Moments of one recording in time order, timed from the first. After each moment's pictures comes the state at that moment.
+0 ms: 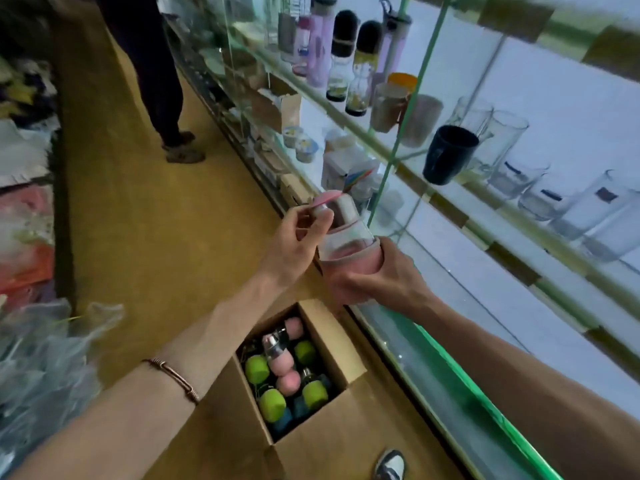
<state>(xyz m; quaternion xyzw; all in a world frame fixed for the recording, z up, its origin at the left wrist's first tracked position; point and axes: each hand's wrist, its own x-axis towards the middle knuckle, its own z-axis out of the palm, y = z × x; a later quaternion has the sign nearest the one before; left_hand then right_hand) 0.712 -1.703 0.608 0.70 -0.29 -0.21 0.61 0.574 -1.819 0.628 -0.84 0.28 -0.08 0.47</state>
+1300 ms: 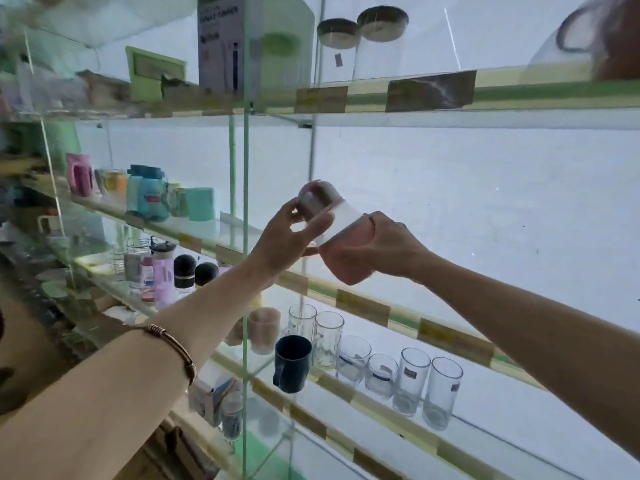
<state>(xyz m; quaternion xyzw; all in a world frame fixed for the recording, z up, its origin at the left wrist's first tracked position) 0.695 -1.963 0.915 0.49 -0.53 -0.22 0.65 0.527 -2.025 0.944 -0.85 0.36 -0.30 0.23</state>
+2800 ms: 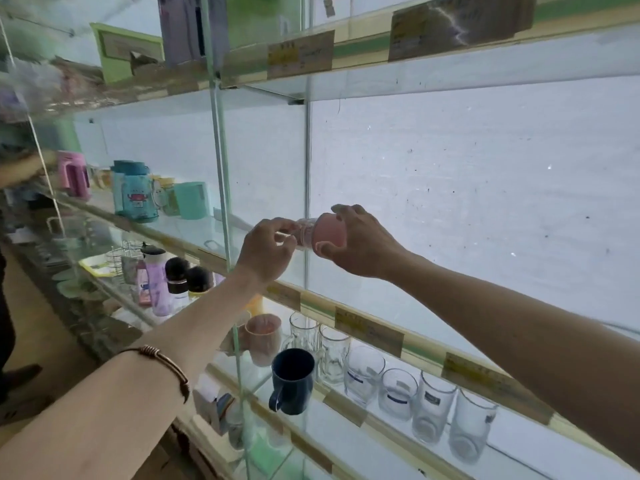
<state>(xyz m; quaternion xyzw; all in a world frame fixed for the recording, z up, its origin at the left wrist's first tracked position) 0.743 -2.049 0.885 0.70 -0.52 0.03 0.49 0.584 -2.103 0.924 -0.91 0.33 -0.25 0.08</state>
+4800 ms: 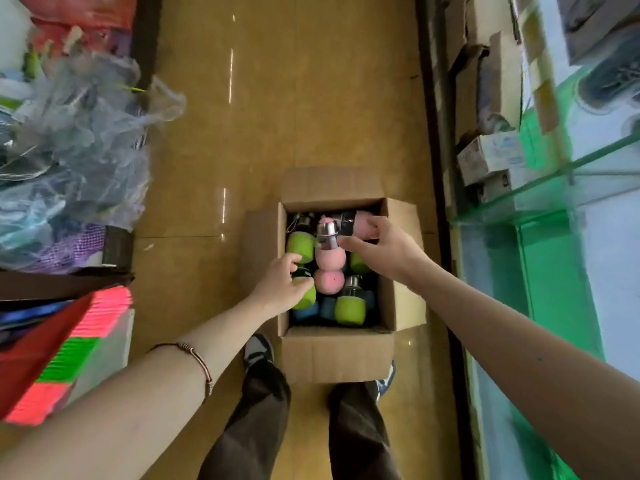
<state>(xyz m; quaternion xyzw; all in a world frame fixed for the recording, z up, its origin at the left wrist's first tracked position) 0.710 -1.628 0.222 0.85 0.07 -0.38 0.35 0.727 -1.819 0.294 -0.85 0.20 0.31 0.39</state>
